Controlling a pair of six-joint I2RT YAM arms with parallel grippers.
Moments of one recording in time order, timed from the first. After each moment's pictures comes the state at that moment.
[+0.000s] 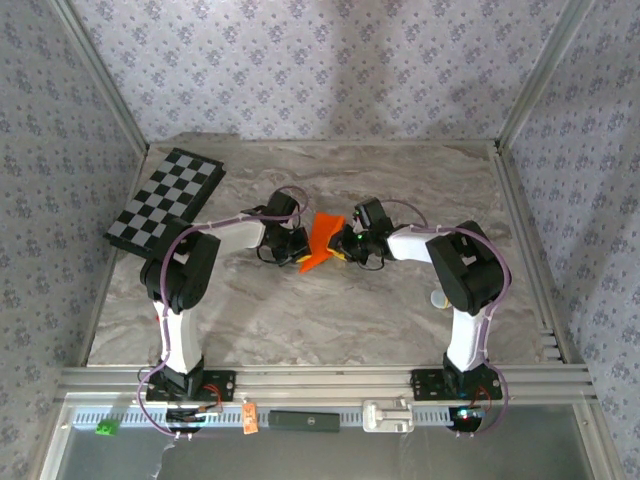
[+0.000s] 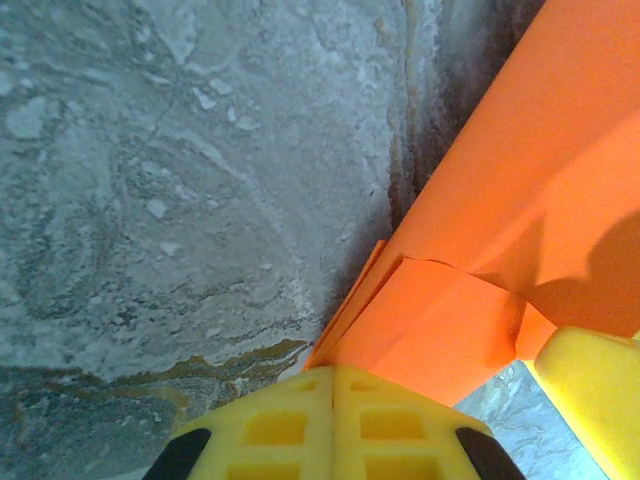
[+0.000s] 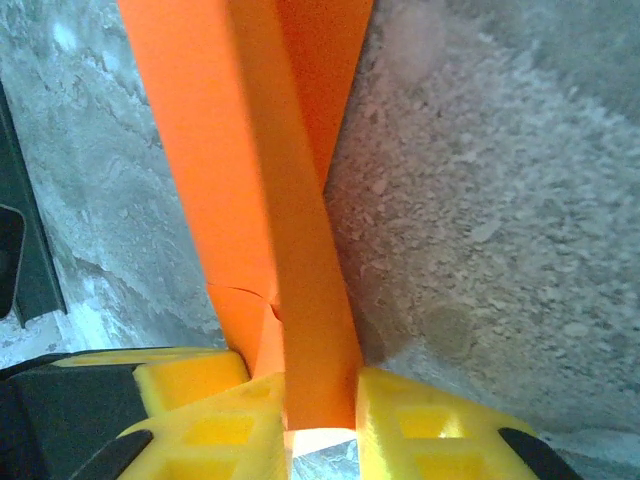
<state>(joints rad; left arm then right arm) -0.54 1.93 1.18 -0.40 0.37 -0.91 0.50 1.89 0.99 0.03 -0.46 0.98</state>
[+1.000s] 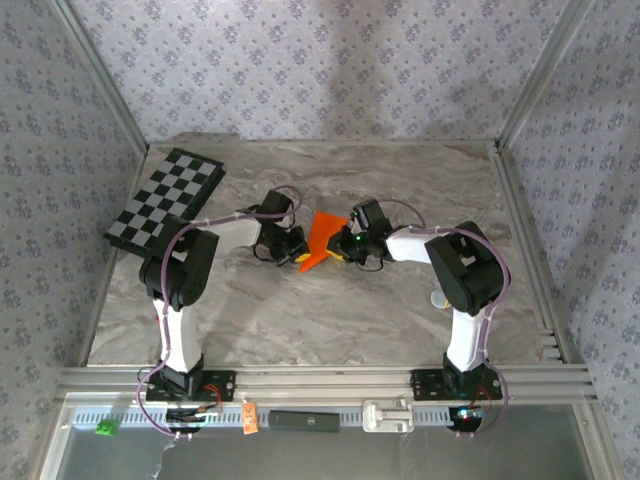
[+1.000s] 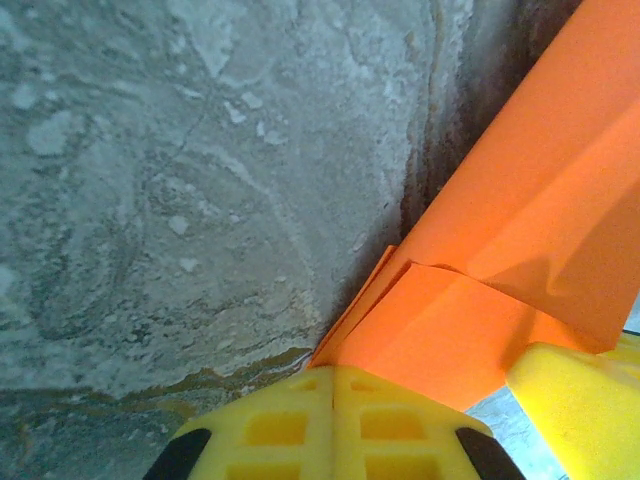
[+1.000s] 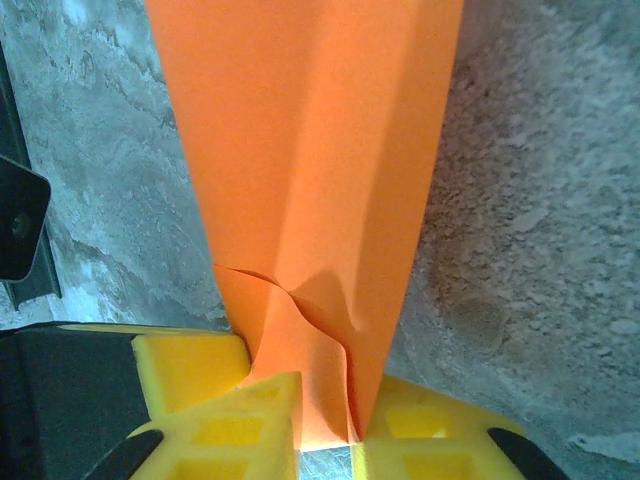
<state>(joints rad) -0.50 1.95 1.17 -0.37 0.46 -0.93 0.51 1.89 0.99 0.04 -0.46 0.95</state>
